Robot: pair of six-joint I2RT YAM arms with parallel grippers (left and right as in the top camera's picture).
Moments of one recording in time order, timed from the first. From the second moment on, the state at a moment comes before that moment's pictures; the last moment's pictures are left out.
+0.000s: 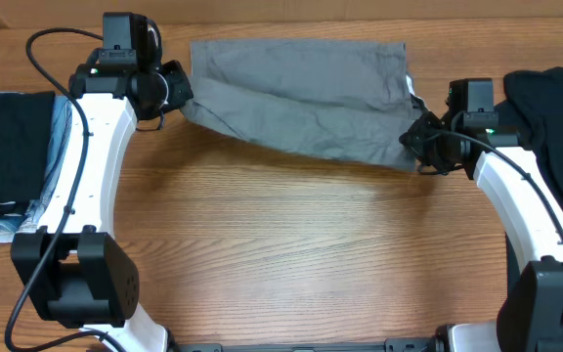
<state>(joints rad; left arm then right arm) -0.01 1.83 1.67 -0.86 0.17 -0.42 0.01 1.61 1.16 -0.64 -0.22 0.71</state>
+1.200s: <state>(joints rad) -0.04 2.15 1.81 -0.56 0.12 -0.50 -0.05 1.81 1.16 -0.01 -0.22 0.70</state>
